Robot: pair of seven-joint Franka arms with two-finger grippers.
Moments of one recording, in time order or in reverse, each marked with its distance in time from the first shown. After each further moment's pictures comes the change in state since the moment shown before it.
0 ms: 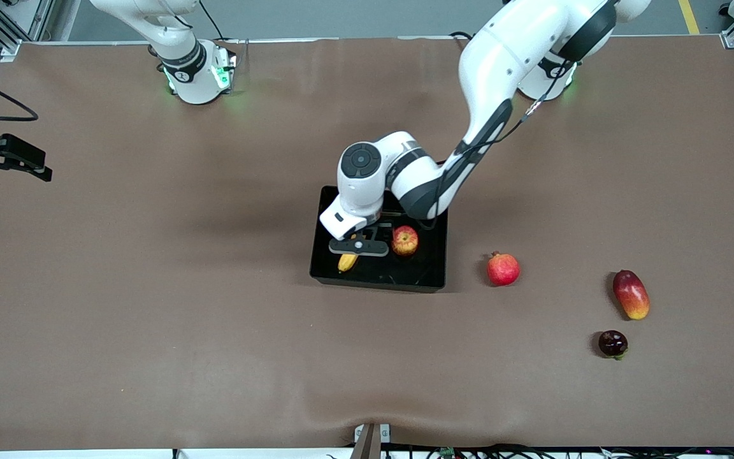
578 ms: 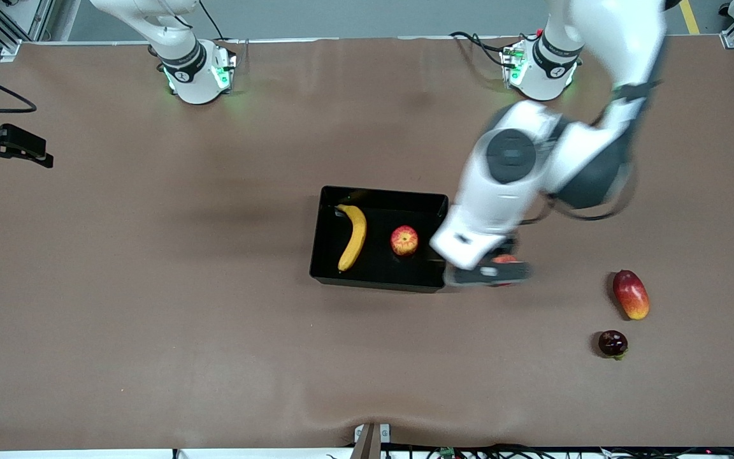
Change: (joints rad) left arm 0.331 -0.312 -0.002 0.006 -0.100 -0.346 0.243; right arm -0.004 -0.001 -0.008 0.007 0.002 -0.073 0.000
